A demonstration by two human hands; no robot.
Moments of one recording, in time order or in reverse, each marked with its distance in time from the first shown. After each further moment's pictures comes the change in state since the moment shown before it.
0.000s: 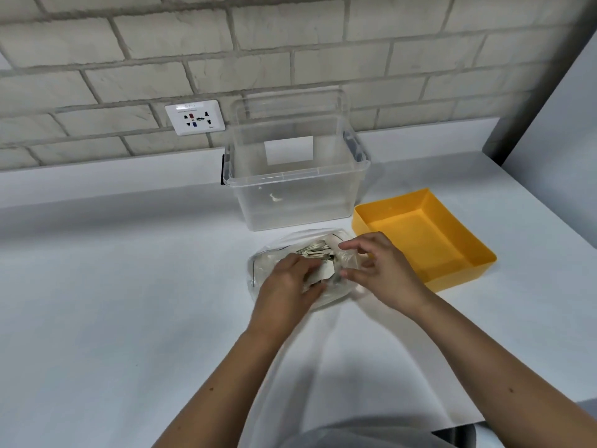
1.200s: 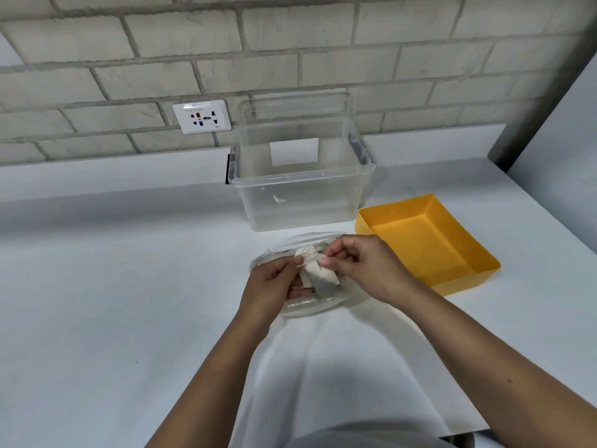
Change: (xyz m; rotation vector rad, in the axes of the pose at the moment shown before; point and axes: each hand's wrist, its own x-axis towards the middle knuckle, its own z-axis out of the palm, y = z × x) left_hand 0.001 0.010 -0.027 -0.862 0.011 -0.634; right_hand 0.010 -0.048 0.001 0.211 -0.140 0.021
